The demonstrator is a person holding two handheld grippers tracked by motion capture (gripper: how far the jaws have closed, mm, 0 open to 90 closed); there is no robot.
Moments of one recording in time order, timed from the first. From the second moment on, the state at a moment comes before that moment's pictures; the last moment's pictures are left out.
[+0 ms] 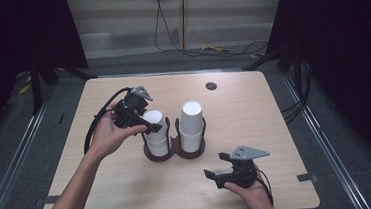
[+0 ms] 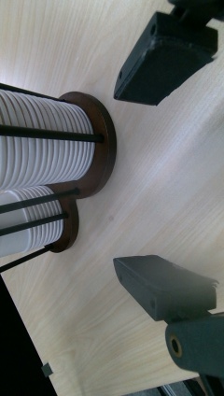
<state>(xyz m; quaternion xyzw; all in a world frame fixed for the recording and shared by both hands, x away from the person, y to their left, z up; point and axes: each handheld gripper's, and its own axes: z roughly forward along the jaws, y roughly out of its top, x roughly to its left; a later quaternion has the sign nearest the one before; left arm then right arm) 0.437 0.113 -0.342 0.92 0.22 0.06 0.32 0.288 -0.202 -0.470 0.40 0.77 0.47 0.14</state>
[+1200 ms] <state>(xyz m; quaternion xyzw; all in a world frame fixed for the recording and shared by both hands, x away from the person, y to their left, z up) 0.427 0.125 -0.316 0.91 0.22 0.09 0.35 0.288 -0.202 -0.469 0.40 0.77 0.48 0.14</state>
